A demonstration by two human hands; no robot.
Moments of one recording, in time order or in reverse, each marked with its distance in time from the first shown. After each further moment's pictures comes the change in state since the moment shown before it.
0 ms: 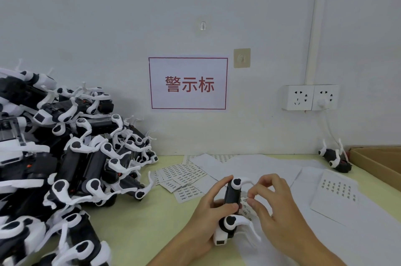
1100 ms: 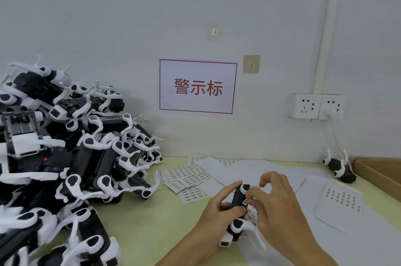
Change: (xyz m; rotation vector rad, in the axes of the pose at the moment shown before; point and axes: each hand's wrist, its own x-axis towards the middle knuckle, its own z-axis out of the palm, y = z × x) left_hand 0.005 -0.005 0.004 0.101 0.067 0.033; right_hand 0.013 -0.022 0.003 -0.394 0.169 -0.209
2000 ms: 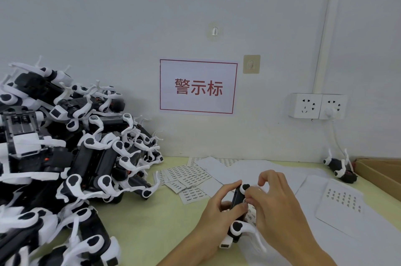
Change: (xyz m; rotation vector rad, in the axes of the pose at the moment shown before) left_hand -0.002 -0.001 0.001 0.043 0.027 0.037; right_hand 0.003 -0.002 0.001 -0.036 -0.015 -0.040
